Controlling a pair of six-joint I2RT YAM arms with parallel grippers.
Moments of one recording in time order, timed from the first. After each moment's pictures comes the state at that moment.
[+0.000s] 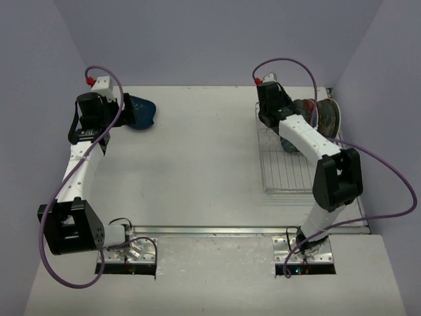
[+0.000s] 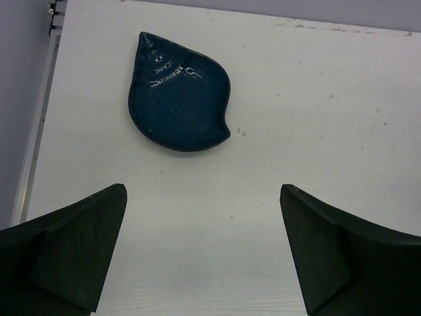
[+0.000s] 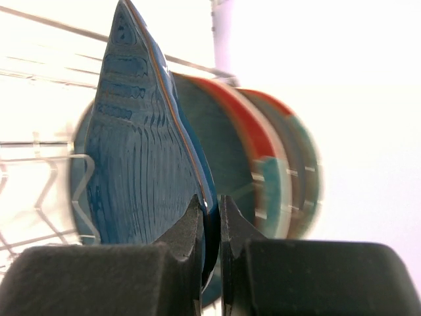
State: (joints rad) left arm 0.18 1.29 1.09 -0.21 0.16 -0.06; right arm 0.34 1.77 1.39 -0.29 0.90 -0.43
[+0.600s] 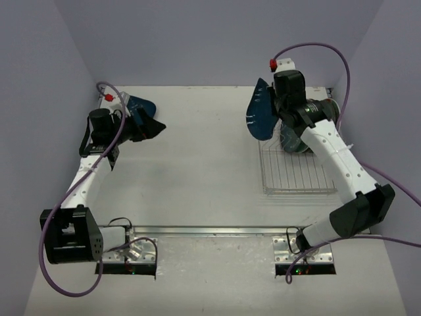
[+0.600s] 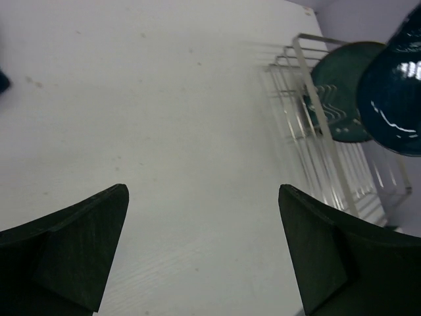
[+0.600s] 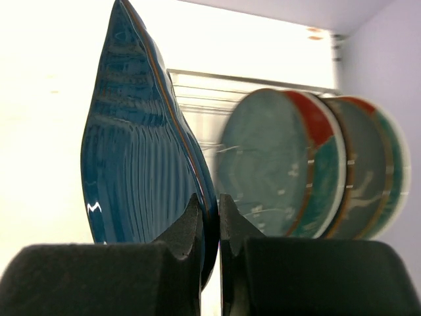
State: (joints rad) left arm 0.11 1.21 0.86 -0.03 0.64 -0.40; right arm 0.38 1.49 1.54 -0.63 0.45 0.01
